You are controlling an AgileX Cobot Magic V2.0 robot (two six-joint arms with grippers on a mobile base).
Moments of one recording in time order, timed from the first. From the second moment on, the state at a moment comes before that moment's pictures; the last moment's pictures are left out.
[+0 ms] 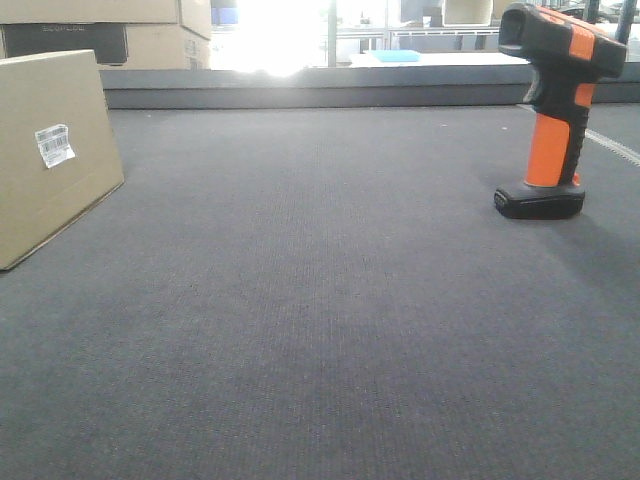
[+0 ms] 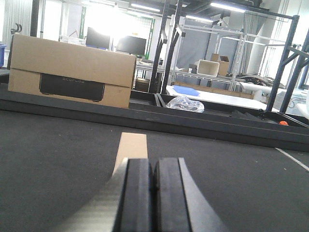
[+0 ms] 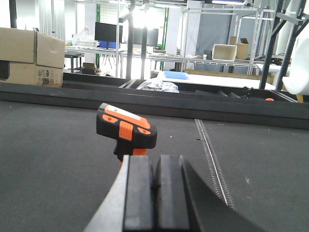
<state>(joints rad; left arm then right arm) -0.04 0.15 -0.36 -0.06 0.15 -0.08 -0.03 0.14 -0.18 0.10 0.00 -0.11</state>
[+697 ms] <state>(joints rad) -0.04 0.15 -0.36 -0.06 0.15 -0.08 -0.03 0.00 0.00 0.07 -0.03 -0.11</state>
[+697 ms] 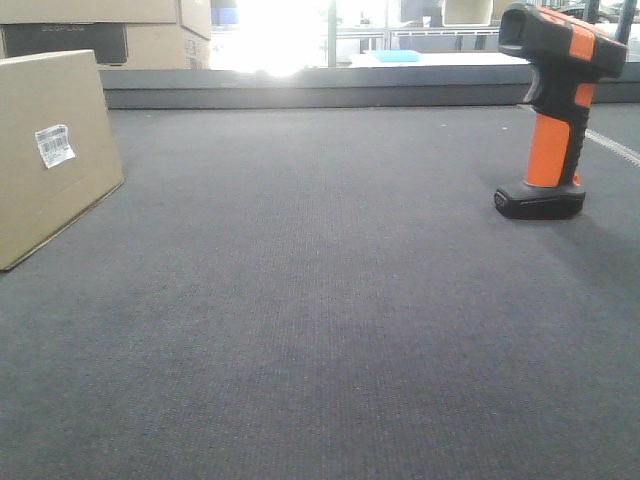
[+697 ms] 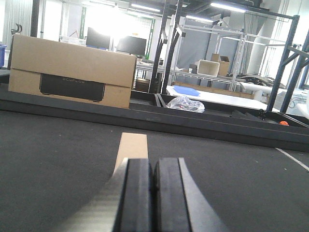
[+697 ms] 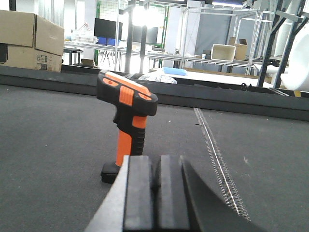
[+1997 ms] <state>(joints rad) 0.06 0.05 -0.05 -0.04 -0.01 -0.04 -0.03 0.00 0.00 0.07 -0.03 -0.11</state>
